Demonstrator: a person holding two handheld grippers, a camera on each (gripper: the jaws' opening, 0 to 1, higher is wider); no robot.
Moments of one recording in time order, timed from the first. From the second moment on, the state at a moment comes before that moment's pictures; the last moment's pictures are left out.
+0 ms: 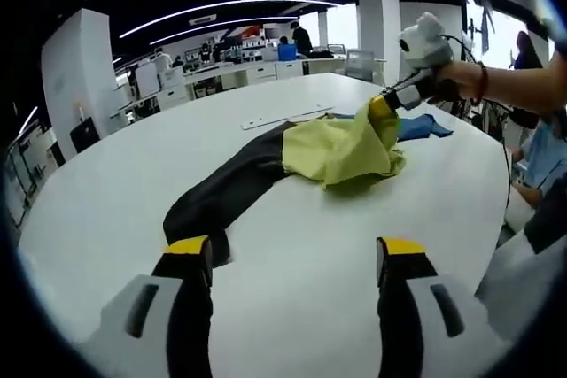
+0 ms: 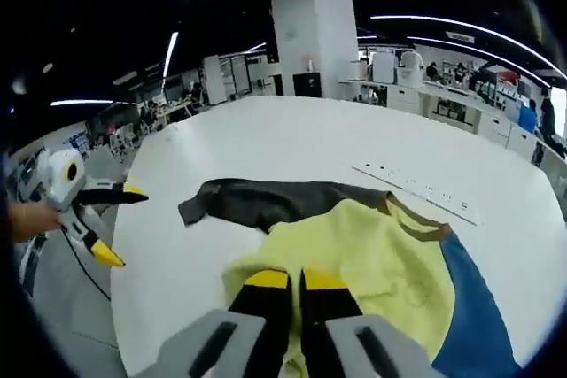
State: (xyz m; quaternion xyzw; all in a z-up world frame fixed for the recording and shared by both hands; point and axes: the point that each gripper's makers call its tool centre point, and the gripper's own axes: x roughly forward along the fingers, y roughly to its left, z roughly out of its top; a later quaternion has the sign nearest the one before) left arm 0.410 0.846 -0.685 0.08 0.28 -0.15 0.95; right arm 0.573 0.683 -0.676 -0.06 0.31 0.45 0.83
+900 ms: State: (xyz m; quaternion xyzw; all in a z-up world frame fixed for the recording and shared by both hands) left arm 0.417 0.843 -0.706 0.06 0.30 -0.15 0.94; right arm 0.623 0.689 -0.768 -0.12 0.41 0.39 0.82
